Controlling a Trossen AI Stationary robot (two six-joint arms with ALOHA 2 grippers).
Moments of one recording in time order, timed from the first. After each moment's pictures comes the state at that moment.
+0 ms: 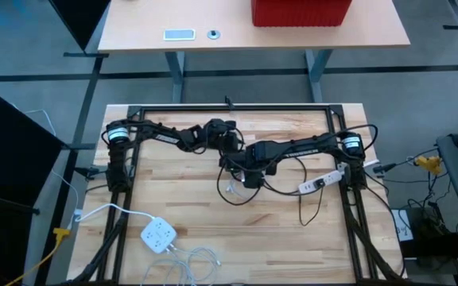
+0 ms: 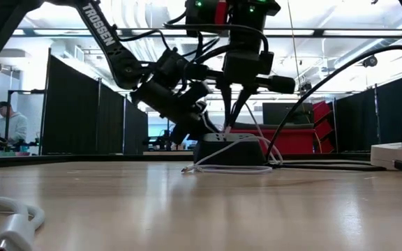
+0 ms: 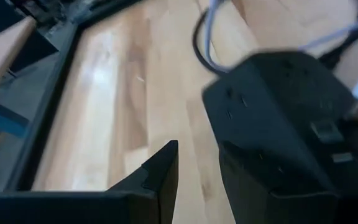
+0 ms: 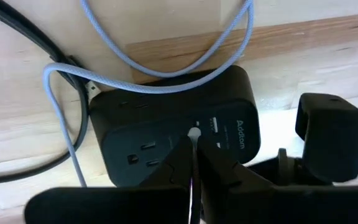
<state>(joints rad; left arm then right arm) 0.37 1.94 0.99 0.40 0.20 0.58 -0.02 1.96 1.59 -0.98 0.26 -1.52</state>
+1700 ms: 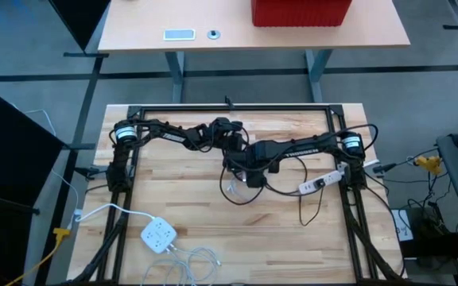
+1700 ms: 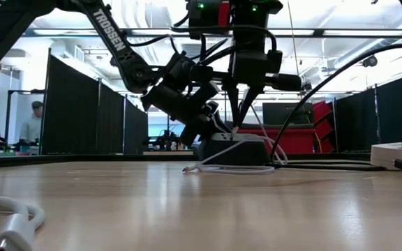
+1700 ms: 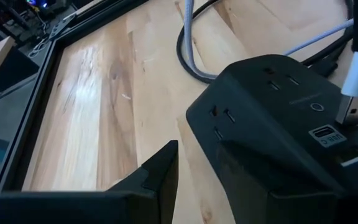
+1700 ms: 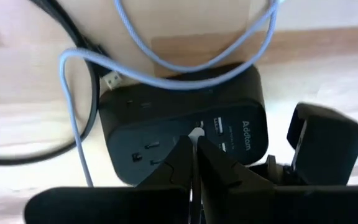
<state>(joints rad) 0.36 2.02 1.08 0.41 0.30 0.63 -0.02 1.96 1.59 -1.03 0.27 -1.57</state>
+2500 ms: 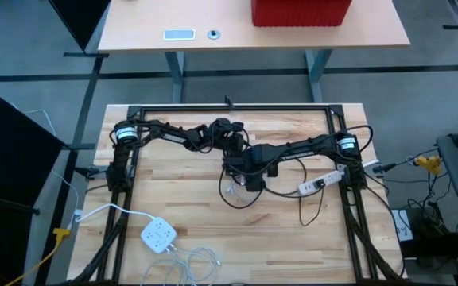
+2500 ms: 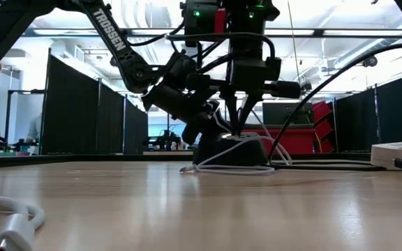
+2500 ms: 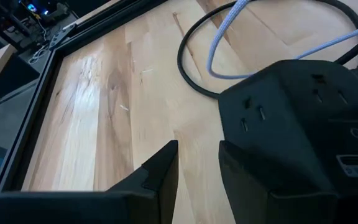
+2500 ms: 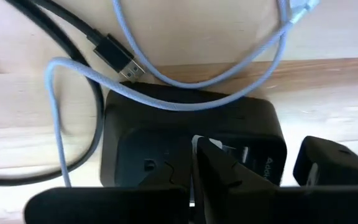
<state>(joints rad) 0.35 2.03 1.08 0.44 0.31 0.61 -0.01 2.01 1.59 -1.00 0.23 -1.57</state>
